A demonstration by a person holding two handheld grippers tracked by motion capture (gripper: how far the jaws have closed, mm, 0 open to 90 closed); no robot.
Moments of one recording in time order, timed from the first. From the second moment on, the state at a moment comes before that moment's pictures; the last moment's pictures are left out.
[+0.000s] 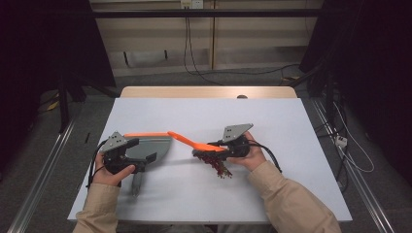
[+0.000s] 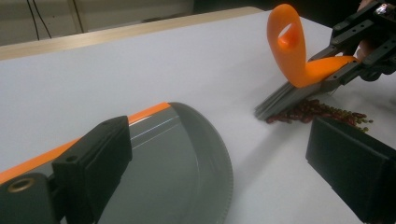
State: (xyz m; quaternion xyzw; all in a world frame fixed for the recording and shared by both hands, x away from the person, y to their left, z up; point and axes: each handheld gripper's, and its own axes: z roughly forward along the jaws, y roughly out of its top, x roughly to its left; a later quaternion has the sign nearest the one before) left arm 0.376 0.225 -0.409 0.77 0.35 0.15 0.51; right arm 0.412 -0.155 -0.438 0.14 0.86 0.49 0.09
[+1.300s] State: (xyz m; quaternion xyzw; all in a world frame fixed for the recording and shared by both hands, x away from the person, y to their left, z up) left arm 0.376 0.220 -0.410 0.78 0.35 0.14 0.50; right arm 0.417 -0.152 -0.430 0.22 0.86 0.46 0.07
